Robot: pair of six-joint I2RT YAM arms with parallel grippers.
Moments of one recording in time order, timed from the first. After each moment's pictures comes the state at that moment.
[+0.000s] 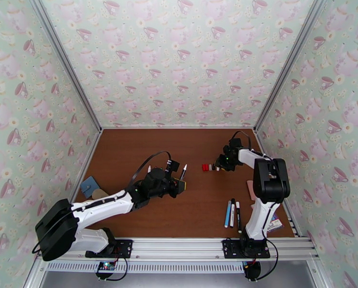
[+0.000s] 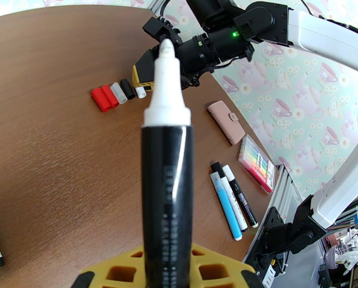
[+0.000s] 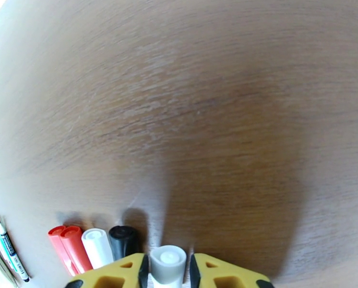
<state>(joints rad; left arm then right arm) -0.88 1.35 0.72 0.17 0.19 -0.56 0.02 1.96 1.27 -0.55 -0.31 0.29</state>
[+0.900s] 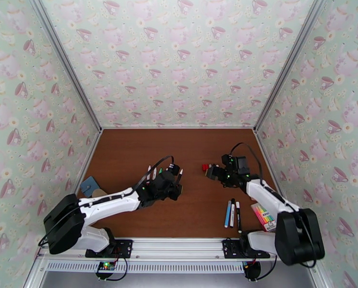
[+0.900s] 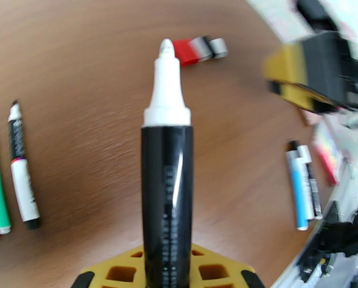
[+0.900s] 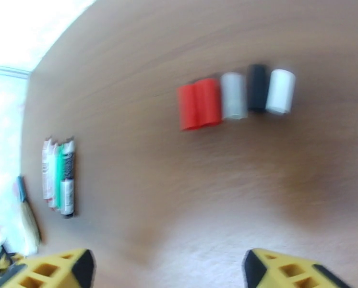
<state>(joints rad) -0.94 1.47 0.85 -0.19 -0.12 -0.58 0.17 1.23 0.65 -0.27 -0.46 0.46</state>
